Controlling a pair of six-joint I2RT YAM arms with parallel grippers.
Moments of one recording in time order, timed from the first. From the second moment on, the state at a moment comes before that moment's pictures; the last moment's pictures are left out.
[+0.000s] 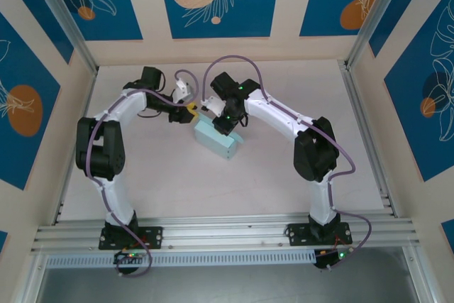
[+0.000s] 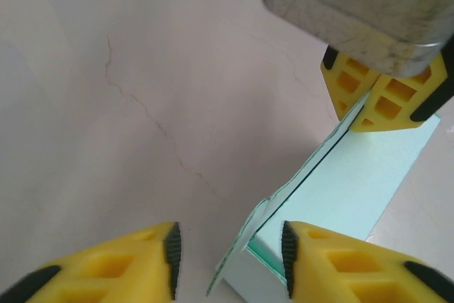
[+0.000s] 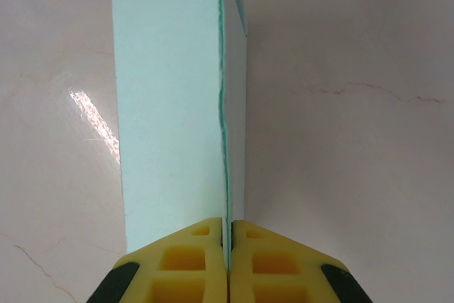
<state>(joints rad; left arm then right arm) -0.17 1.92 1.47 -0.72 0.96 0.96 0.69 2.01 1.81 -1.06 -0.17 -0.25</state>
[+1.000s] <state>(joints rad) -0.23 1.59 1.05 -0.30 0.73 0.61 0.69 1.89 1.74 -0.99 -0.06 -0.06</state>
